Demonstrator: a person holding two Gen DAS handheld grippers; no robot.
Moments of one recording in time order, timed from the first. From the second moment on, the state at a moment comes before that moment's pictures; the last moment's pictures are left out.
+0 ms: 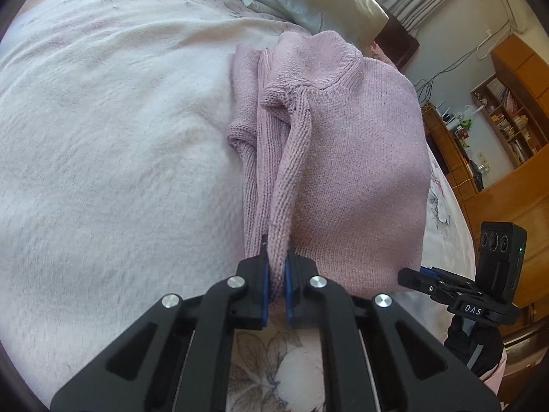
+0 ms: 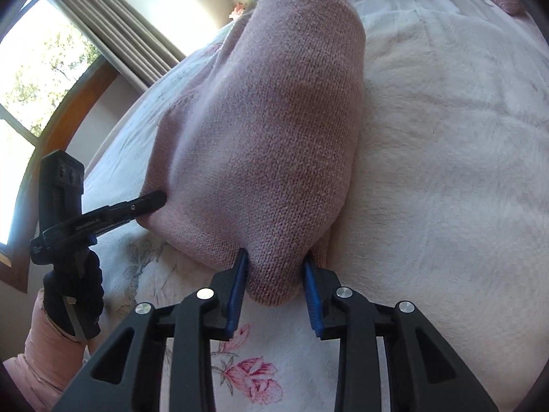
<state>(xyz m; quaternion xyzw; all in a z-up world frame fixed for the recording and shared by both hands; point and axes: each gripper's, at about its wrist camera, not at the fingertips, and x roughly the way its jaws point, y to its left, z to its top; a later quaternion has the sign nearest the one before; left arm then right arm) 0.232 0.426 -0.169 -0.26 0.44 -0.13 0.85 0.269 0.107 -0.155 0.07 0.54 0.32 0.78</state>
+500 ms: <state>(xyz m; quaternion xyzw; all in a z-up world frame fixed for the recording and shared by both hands) 0.362 0.441 -0.111 -0.24 0.44 -0.09 0.86 0.315 0.080 -0.125 0.09 0.50 0.31 0.80</state>
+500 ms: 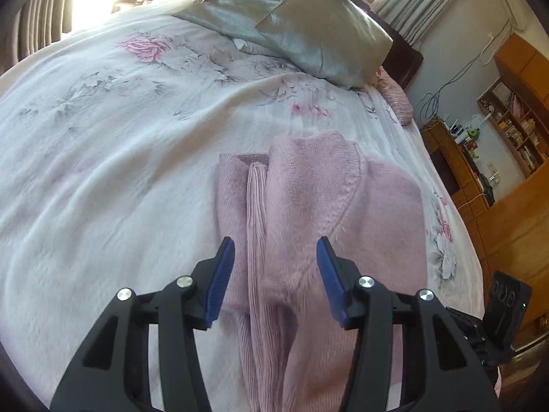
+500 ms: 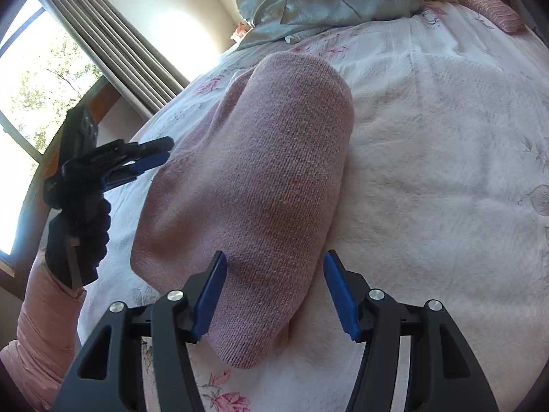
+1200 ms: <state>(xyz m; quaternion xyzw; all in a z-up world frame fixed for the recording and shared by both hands) 0.351 0.461 -0.147 -0.28 0.41 -0.07 0.86 0.319 0.101 -0.139 0.08 0.51 0.32 0.80</state>
